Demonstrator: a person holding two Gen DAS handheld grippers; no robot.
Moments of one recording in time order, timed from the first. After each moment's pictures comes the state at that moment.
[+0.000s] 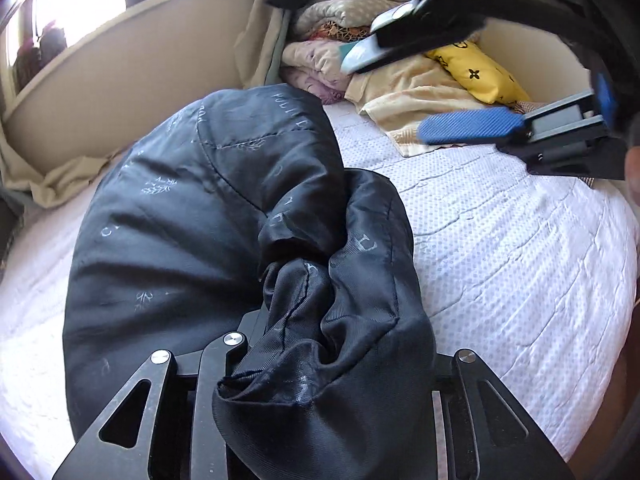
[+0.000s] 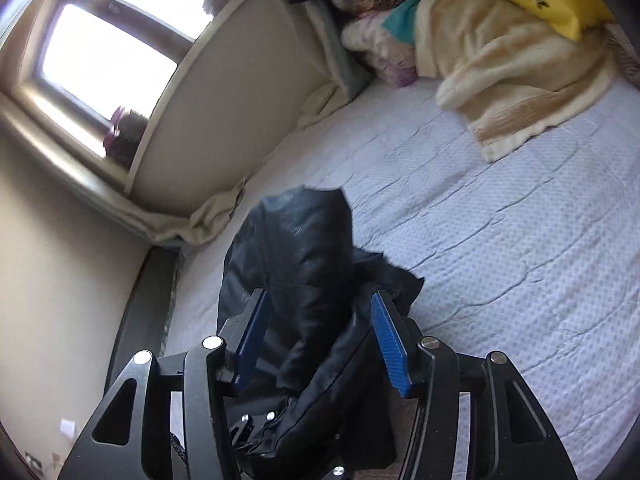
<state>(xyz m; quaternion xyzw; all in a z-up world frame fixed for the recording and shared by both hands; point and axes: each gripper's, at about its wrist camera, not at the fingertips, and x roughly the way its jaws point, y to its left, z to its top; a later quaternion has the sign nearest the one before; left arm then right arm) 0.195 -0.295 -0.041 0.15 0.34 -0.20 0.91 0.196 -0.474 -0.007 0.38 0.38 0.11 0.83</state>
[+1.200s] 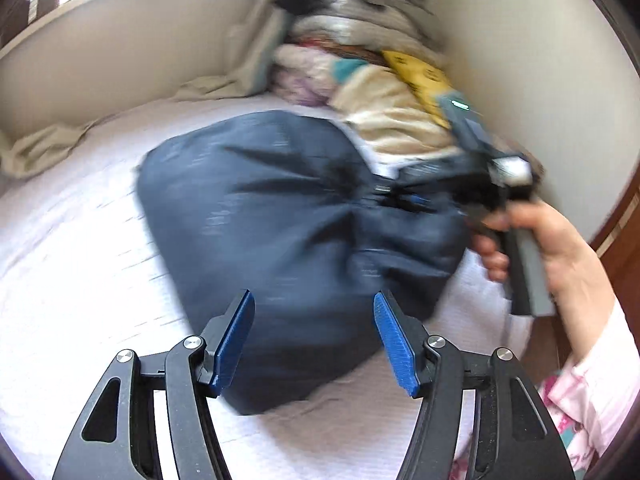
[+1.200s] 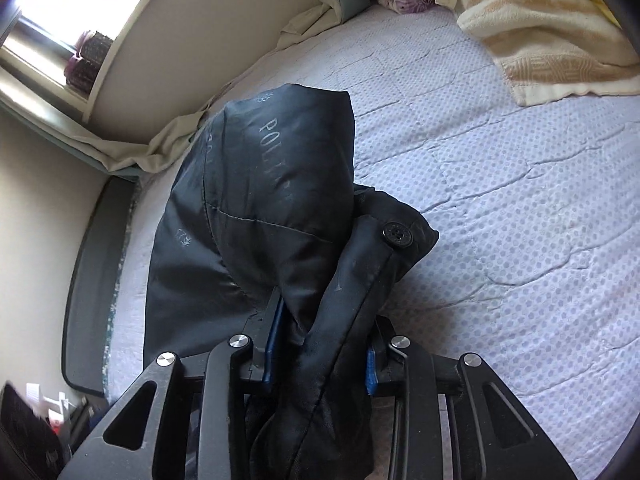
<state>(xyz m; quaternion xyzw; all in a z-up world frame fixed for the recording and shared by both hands) 0.189 -0.130 0.029 0.07 0.40 -0.30 0.86 0.246 -0.438 -0.066 0.31 0.49 0.10 0.81</state>
